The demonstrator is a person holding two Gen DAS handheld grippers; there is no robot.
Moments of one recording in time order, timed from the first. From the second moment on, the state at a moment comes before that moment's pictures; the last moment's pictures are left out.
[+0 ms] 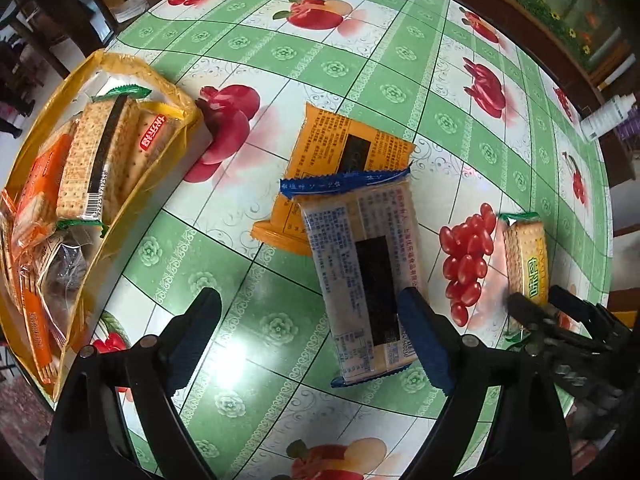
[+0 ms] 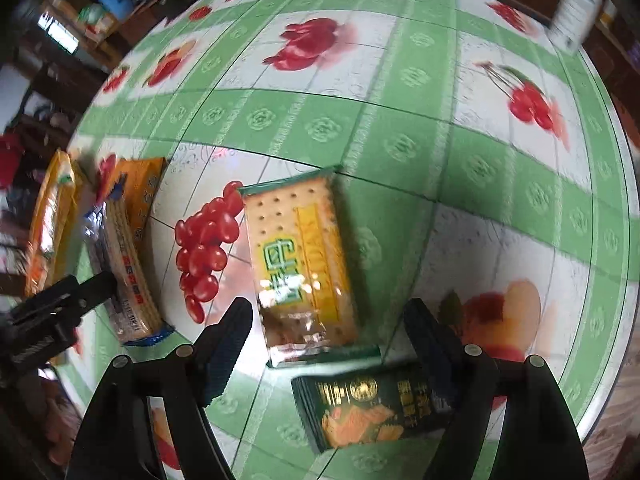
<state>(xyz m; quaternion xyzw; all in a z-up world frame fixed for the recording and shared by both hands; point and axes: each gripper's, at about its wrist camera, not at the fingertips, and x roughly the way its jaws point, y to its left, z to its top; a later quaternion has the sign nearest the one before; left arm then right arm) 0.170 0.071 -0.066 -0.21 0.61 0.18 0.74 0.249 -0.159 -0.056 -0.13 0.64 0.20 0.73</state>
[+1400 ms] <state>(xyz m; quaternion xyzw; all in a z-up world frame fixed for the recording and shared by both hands) 0.144 0.036 -0.078 -0.19 0.61 0.14 0.76 0.196 -0.114 -0.061 -0.21 0.59 0.22 0.75</state>
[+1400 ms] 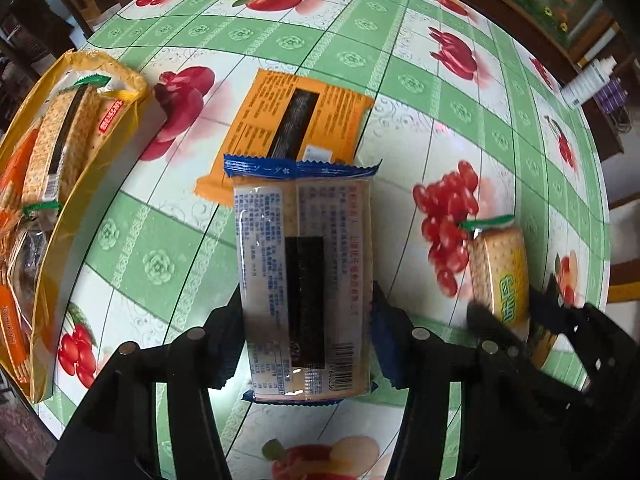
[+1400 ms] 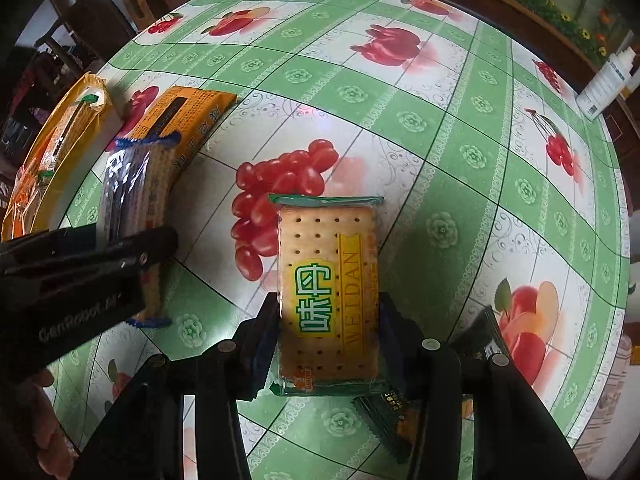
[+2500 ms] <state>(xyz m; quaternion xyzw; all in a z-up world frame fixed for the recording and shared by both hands) 0.028 0.039 -0.052 -0.12 0.53 0.05 0.84 0.069 -0.132 -0.030 -0.10 0.58 0.20 0.79</state>
